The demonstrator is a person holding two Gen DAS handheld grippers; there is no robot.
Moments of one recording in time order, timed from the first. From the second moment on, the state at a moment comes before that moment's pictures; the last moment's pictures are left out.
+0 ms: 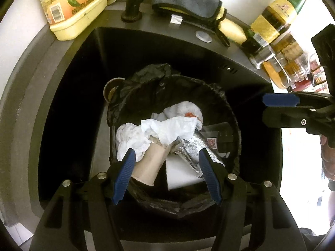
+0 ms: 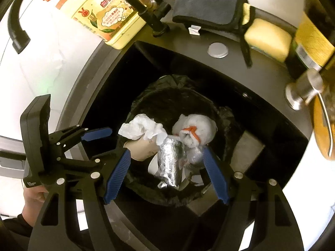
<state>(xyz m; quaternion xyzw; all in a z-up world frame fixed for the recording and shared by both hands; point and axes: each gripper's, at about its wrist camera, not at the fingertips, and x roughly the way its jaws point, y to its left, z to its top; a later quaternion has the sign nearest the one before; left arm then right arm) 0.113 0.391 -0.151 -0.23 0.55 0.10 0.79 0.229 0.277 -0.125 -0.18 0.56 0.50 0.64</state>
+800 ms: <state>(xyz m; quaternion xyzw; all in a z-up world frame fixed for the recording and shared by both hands) 0.081 0.283 -0.077 -0.18 0.53 0.10 0.82 0.207 0.098 -0.088 -0.11 0.53 0.47 0.70</state>
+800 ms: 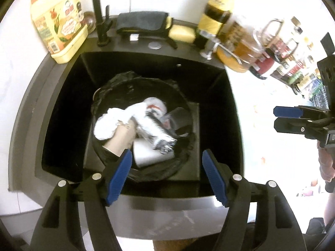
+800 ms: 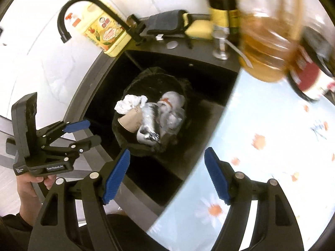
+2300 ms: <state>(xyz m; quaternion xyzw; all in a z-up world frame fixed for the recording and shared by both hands) 0.007 0.001 0.003 -0.11 0.47 0.14 0.86 0.135 -0.246 -0.046 -0.06 0.44 0.46 0.77</state>
